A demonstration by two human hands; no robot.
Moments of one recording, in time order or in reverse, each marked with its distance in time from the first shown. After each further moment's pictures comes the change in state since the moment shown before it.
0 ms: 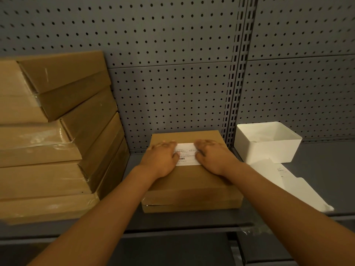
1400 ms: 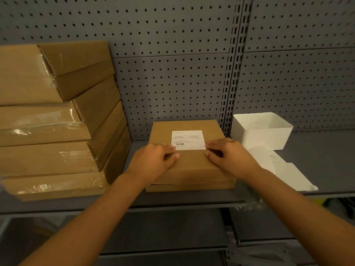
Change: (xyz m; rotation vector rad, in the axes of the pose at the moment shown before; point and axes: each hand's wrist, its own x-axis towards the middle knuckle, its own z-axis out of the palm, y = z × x) left_hand -0.068 -0.004 0.004 -0.092 0.206 0.058; right_hand -0.078 0.013 -0.006 0.144 0.185 -0.049
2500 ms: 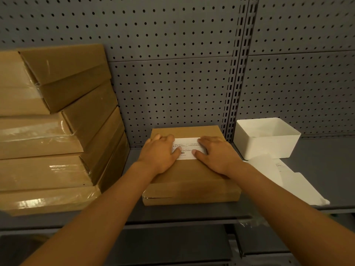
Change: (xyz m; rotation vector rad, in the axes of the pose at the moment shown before) left_hand 0.063 -0.004 0.012 0.163 -0.093 -0.047; right_hand 0.061 -0.008 0.020 -0.168 -0.133 0.092
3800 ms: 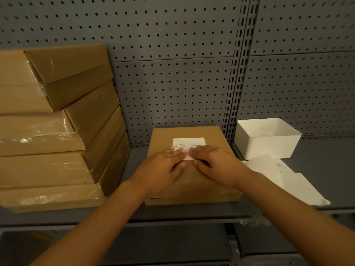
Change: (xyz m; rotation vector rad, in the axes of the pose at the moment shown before) left_hand -0.045 0.006 0.003 -0.150 -0.077 0.214; right_hand -0.031 -0.003 -0.005 0.072 -0.021 -0.309
